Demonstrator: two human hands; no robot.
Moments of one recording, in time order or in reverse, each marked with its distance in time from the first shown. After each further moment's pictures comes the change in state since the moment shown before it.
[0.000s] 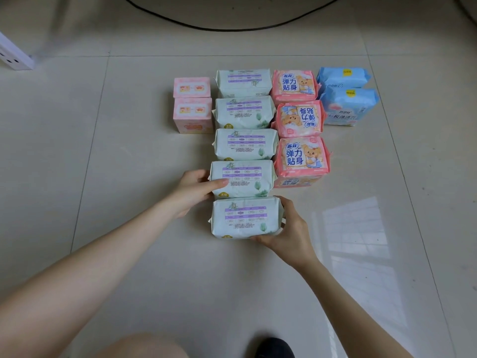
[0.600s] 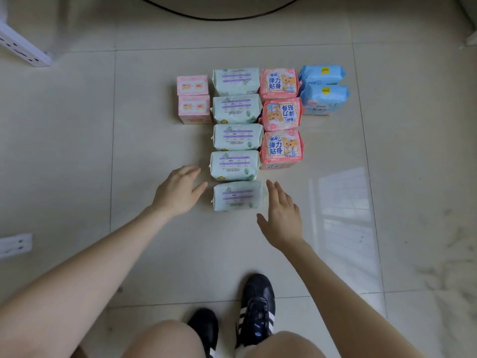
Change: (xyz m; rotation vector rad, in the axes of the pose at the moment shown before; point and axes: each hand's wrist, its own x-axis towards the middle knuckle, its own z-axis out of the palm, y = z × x) left_hand -0.110 0.056 -0.012 1.164 0.130 0.186; right_hand -0.048 -0.103 -0.058 -0.634 -0.194 0.132
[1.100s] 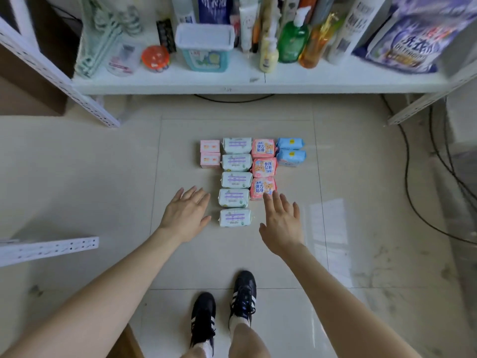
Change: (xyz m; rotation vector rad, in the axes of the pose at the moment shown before) left_hand -0.159 0.119 -0.236 0.467 -0.085 0.129; right_hand -0.127 -0.096 -0.261 -0.286 -0.013 -0.085
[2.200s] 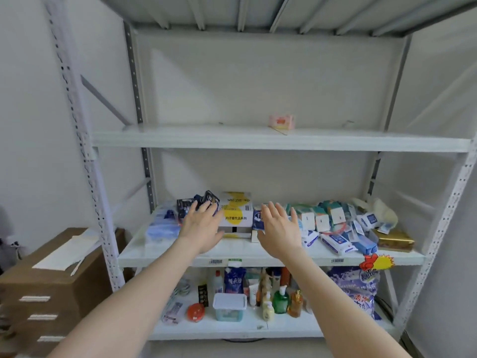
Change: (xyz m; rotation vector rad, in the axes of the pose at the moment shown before) left_hand -0.224 -0.093 -0.603 0.265 0.839 -0.114; right_hand -0.146 -0.160 -0.608 -0.168 0.922 -0.169
